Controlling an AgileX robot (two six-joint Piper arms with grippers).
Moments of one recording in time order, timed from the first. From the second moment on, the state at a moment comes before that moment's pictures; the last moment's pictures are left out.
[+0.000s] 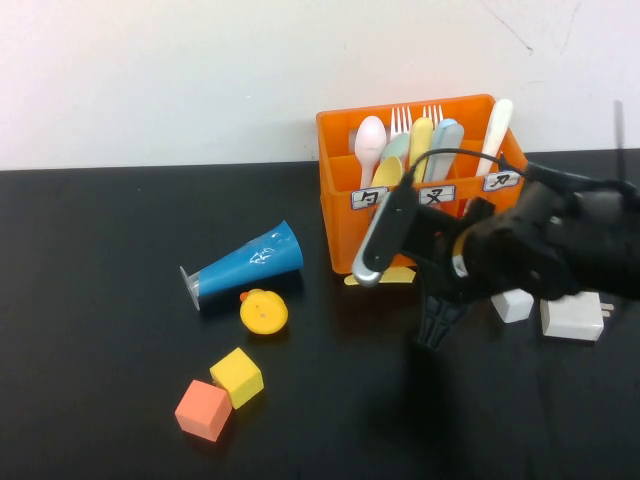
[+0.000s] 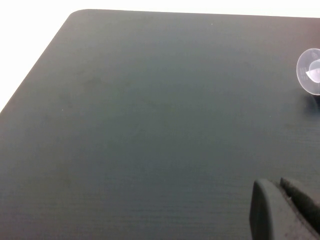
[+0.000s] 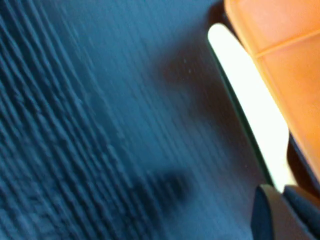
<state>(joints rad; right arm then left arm) 0.62 1.84 -1.21 -0.30 0.45 -0.31 0.04 -0.01 0.02 -0.05 0.37 -0.06</state>
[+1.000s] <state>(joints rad) 0.65 0.66 -0.75 -0.14 0.61 -0.21 0.04 -0.01 0.02 -0.05 0.37 -0.06</state>
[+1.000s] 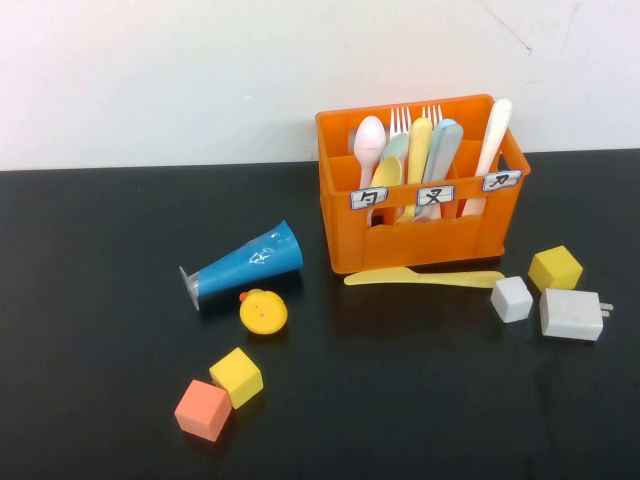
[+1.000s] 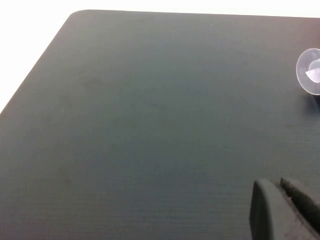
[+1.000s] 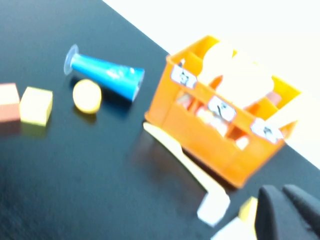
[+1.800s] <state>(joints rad) 0.60 0.17 -0.40 -0.26 0.63 -0.12 0.04 -0.01 0.02 -0.05 0.37 -0.06</state>
